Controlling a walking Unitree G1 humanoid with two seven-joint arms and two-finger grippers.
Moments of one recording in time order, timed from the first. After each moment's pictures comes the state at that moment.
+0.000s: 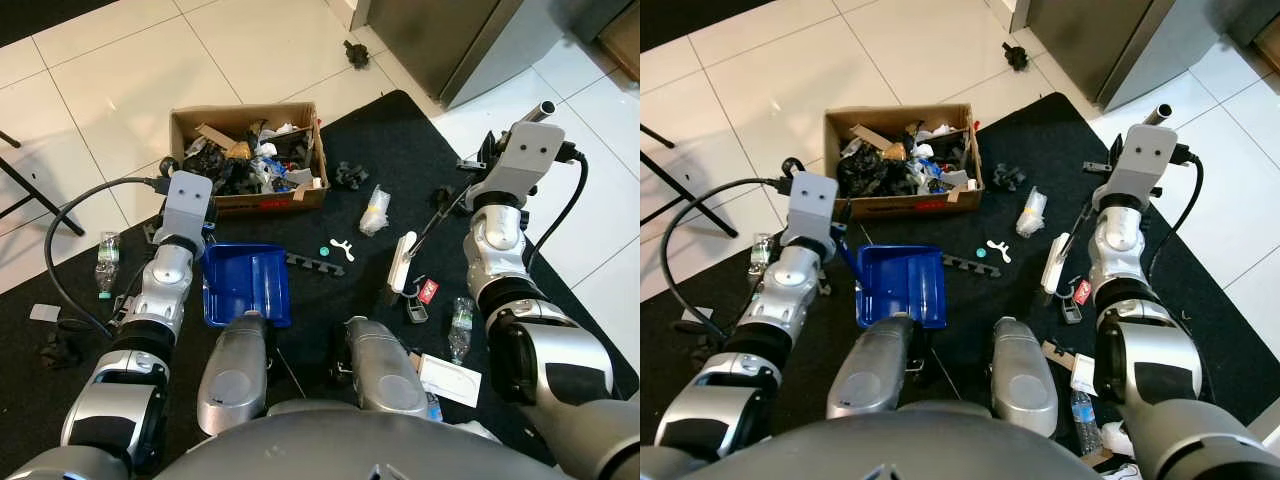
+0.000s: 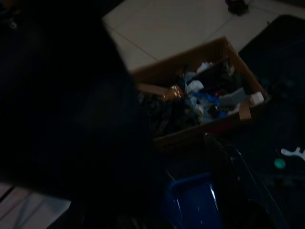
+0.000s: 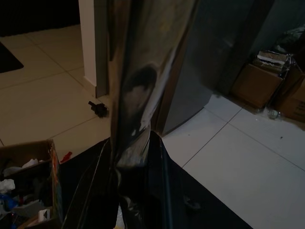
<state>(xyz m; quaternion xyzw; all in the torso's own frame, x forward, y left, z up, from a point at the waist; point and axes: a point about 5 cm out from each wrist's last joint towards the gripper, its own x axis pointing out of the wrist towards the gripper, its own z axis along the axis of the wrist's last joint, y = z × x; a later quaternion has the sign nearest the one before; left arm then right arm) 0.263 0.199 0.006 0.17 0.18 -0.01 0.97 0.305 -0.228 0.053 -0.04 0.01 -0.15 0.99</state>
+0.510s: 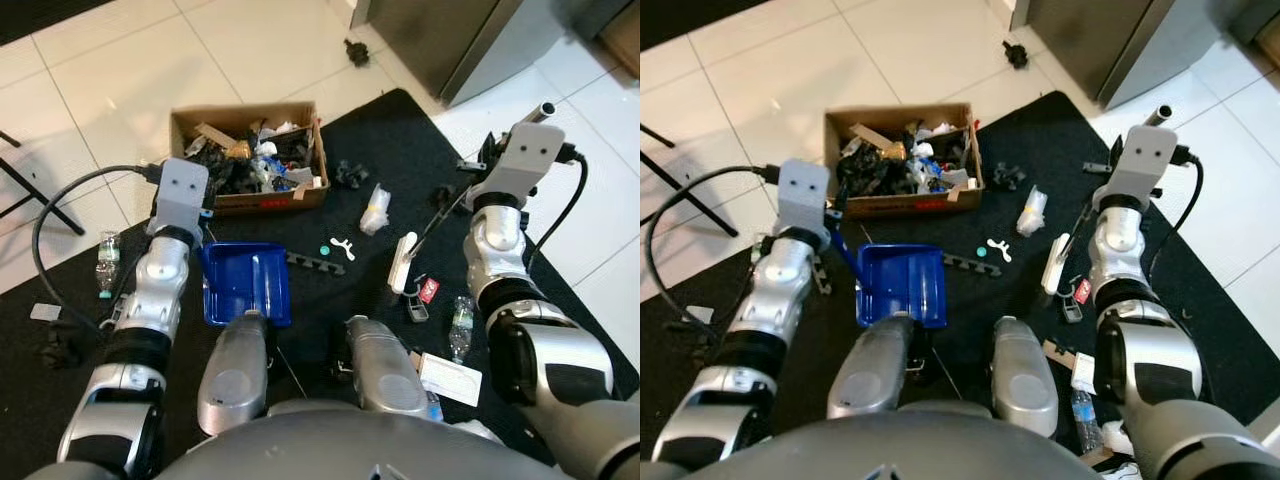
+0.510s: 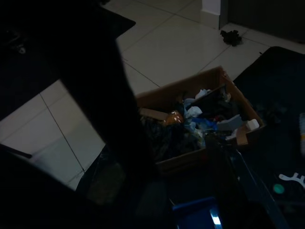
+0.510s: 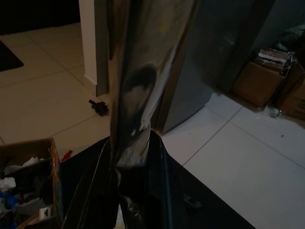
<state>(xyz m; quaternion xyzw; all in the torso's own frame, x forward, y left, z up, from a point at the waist) 0.260 0.196 0.030 0.16 0.13 -0.02 0.98 0.305 -0.227 0.052 -0.03 0.01 -0.15 0.99</state>
